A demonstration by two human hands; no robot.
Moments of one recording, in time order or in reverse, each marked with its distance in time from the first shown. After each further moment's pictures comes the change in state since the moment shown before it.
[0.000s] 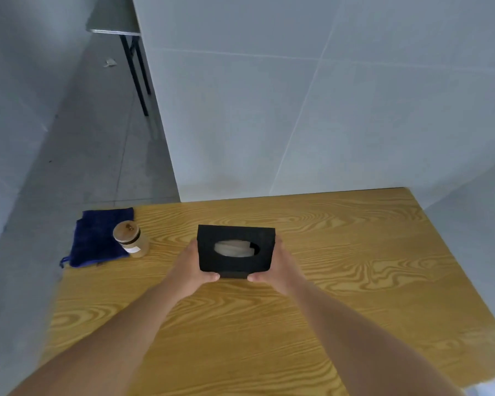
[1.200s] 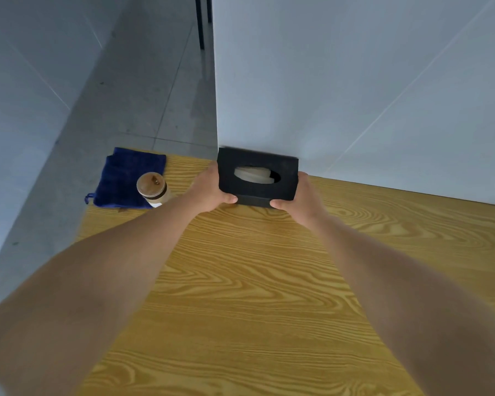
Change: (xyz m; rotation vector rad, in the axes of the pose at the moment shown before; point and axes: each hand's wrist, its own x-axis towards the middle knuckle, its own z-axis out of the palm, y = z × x) left_hand 0.122 -0.026 -0.047 0.036 0.137 -0.165; right_hand 0.162 -0.038 0.003 0.031 -0.042 -0.143
